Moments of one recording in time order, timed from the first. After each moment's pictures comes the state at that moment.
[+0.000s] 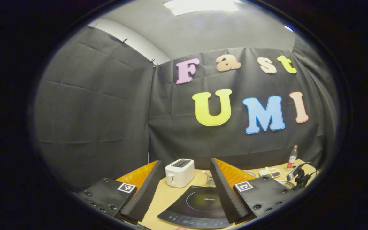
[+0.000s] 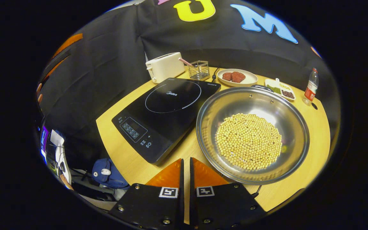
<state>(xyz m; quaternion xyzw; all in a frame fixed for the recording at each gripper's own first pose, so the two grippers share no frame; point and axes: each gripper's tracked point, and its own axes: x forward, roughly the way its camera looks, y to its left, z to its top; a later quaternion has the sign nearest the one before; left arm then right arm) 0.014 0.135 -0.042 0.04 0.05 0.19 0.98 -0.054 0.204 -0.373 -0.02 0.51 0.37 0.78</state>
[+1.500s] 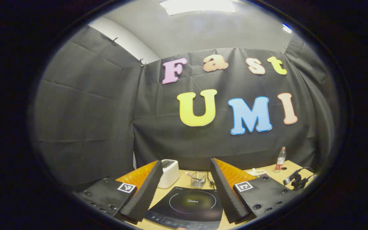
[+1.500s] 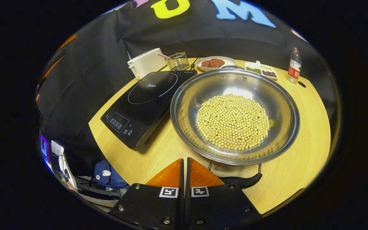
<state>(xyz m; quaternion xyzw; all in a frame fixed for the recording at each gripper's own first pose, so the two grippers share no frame) 0.049 0.080 -0.049 0.03 0.05 0.14 0.99 -0.062 0.152 -0.388 0.01 0.54 0.32 0.78</state>
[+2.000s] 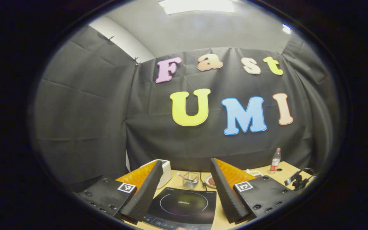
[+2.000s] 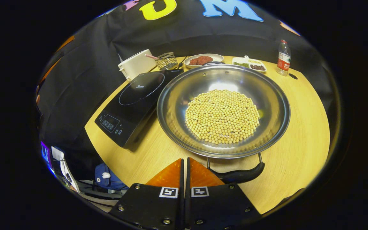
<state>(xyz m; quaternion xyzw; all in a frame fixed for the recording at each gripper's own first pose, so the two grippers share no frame) 0.069 0.055 -0.055 0.03 0.05 0.12 0.99 -0.054 0.121 -0.397 0.02 0.56 0.28 0.78</state>
